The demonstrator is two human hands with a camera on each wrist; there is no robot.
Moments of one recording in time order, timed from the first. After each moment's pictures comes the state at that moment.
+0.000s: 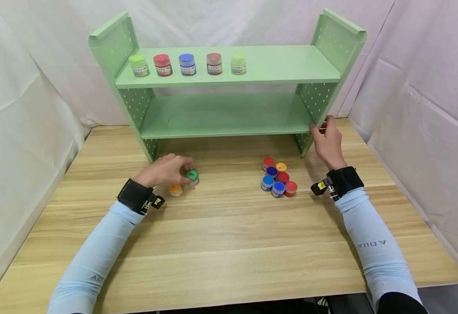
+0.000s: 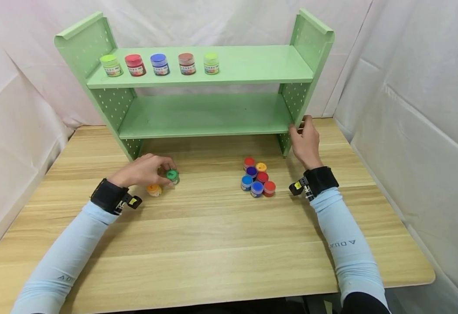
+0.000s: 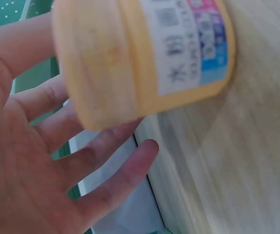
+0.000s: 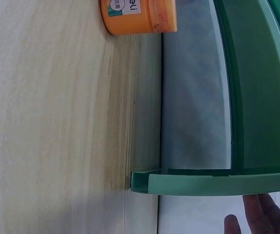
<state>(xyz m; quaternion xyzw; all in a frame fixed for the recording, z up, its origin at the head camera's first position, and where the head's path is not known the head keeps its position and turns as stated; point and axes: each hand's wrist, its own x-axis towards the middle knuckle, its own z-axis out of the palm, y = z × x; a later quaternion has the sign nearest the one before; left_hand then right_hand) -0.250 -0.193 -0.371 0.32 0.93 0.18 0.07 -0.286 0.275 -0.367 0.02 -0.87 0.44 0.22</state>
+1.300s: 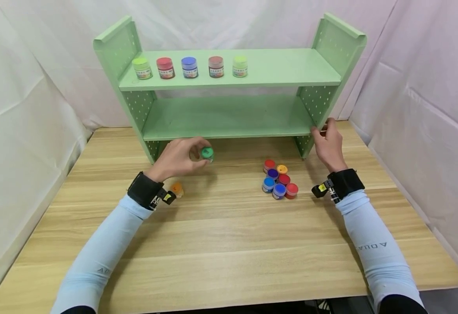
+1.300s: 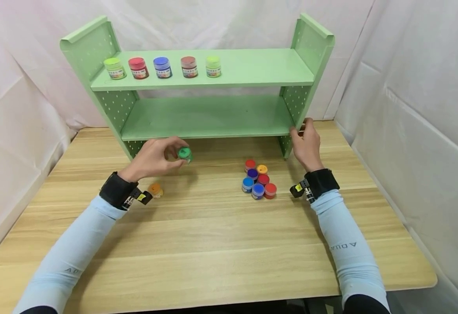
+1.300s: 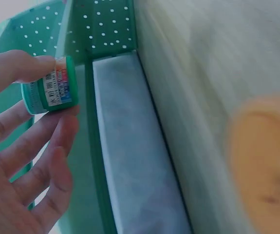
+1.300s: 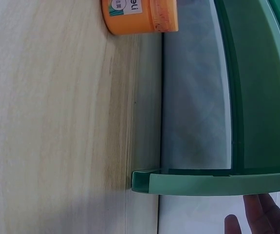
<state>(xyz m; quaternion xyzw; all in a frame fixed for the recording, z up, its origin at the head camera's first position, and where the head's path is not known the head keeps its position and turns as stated) -0.252 -0.160 -0.338 0.37 0.88 0.26 -0.14 -0.284 0.273 -0.365 0.02 -0.87 0.44 0.22</state>
